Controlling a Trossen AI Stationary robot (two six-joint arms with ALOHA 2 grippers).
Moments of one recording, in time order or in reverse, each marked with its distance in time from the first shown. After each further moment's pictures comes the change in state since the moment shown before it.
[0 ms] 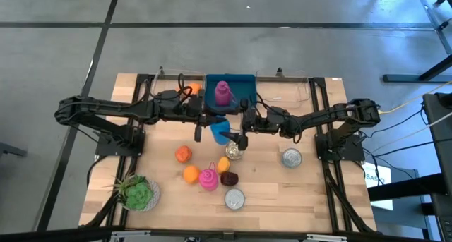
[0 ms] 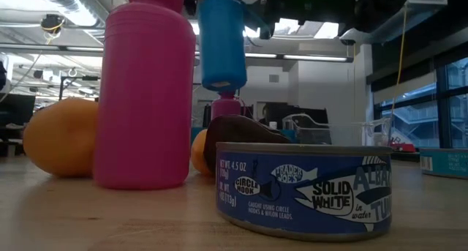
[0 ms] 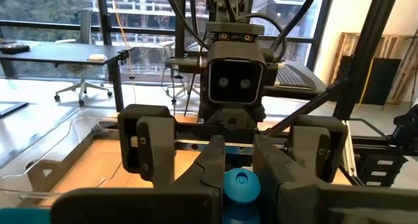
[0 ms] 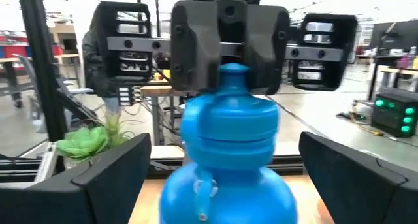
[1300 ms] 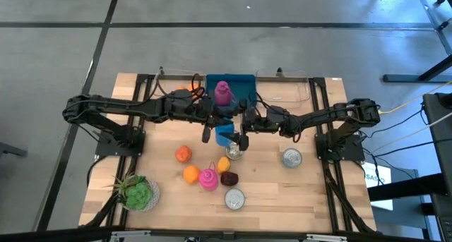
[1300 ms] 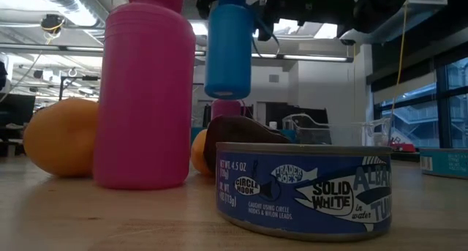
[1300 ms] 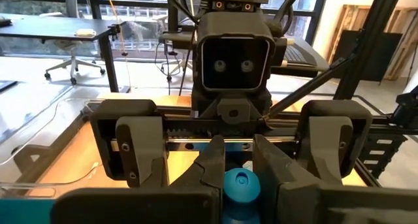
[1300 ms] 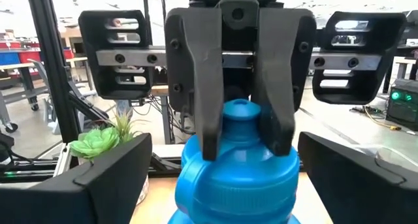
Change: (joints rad) left arm 0.000 0.112 0.125 -0.120 0.026 0.012; right arm -0.012 0.000 0.001 -0.008 -0.043 0.044
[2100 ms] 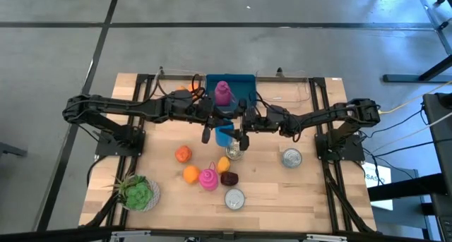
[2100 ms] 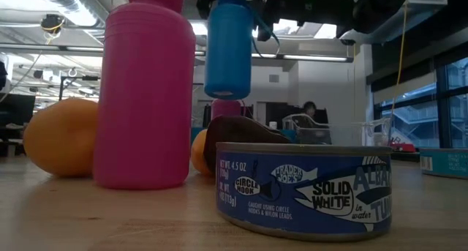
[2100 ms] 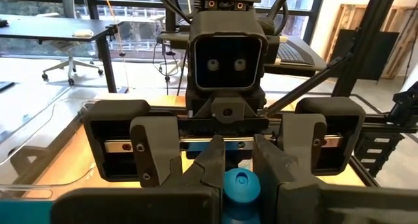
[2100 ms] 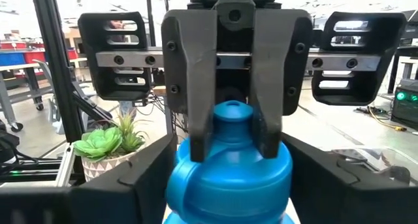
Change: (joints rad) left arm -0.001 0.000 -0.001 0.002 0.004 0.004; right arm -0.001 0.000 0.000 0.000 -0.022 0.004
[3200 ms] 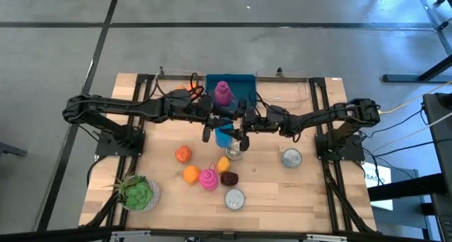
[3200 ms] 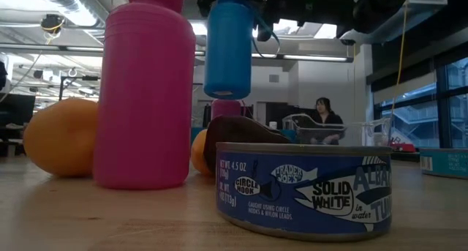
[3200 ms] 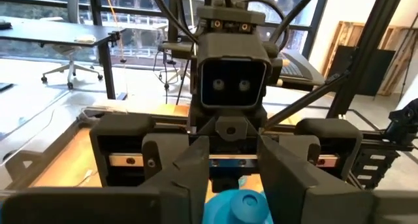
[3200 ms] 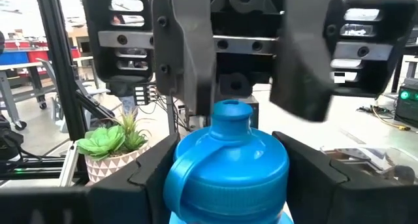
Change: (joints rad) left arm 0.001 0.000 0.000 0.044 -0.005 -0.046; right arm 0.001 0.000 0.000 -0.003 -0.005 0.000
